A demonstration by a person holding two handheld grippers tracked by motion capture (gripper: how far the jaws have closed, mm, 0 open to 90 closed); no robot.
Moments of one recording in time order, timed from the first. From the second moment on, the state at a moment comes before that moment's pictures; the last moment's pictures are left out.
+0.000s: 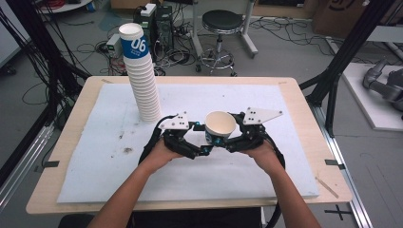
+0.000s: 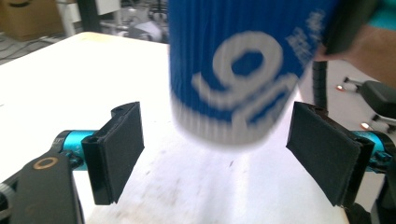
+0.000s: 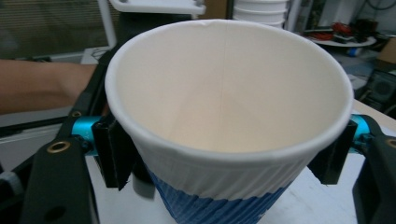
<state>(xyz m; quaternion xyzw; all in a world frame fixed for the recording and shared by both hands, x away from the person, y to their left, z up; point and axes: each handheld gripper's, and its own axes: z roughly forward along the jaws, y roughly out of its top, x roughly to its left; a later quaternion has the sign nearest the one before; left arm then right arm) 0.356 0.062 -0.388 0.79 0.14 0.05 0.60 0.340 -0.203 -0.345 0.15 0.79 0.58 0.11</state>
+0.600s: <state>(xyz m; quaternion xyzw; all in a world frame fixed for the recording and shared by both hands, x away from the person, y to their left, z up) 0.356 0.124 -0.393 0.76 0.21 0.11 0.60 0.349 -0.220 -0.353 0.19 0.79 0.56 0.15</state>
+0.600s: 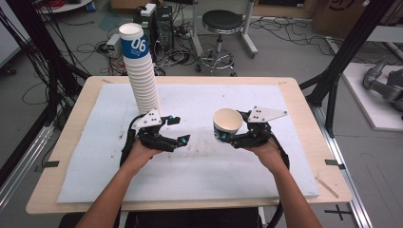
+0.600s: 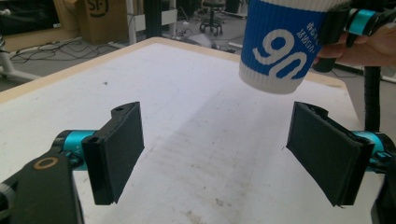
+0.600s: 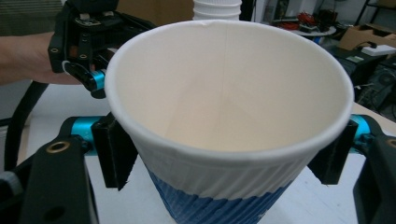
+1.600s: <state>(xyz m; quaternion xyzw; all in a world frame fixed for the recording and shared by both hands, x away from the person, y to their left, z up) 0.355 0.178 -0.413 0.74 0.27 0.15 0.60 0.409 -0.253 -0.401 0.34 0.78 0.49 0.20</state>
